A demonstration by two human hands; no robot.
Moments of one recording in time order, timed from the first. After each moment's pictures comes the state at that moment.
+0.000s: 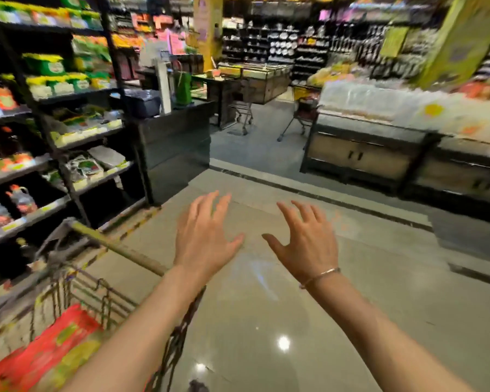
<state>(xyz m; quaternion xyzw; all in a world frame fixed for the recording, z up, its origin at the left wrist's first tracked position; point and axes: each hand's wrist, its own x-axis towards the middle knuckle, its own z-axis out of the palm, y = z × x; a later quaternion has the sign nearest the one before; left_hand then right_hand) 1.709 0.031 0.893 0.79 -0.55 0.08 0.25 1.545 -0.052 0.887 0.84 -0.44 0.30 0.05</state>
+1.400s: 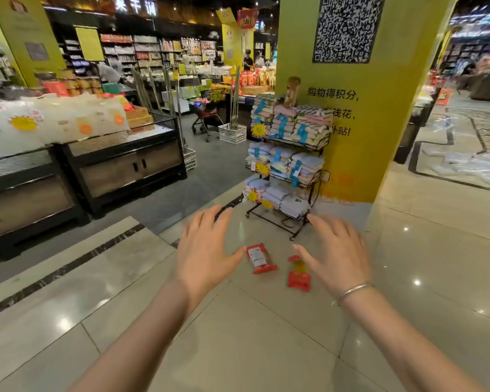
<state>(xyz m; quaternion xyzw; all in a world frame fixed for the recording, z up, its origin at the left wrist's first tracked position) 0.975 -0.475 0.892 0.26 -0.94 -0.07 0.23 0.825 -0.300 0.874 0.36 -0.89 0.21 0.19</state>
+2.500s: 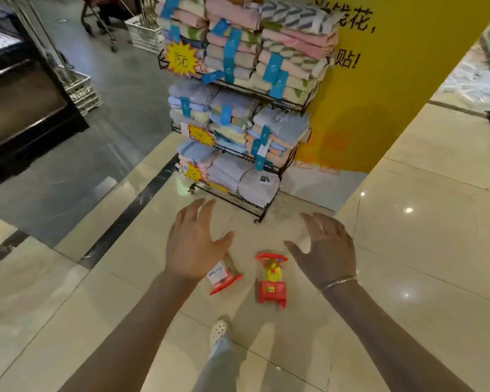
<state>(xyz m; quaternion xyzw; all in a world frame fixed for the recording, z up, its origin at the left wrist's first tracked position) 0.338 -0.847 0.725 0.25 -0.93 -0.24 0.11 0.239 -0.639 0.718 0.21 -0.97 0.14 -0.01</state>
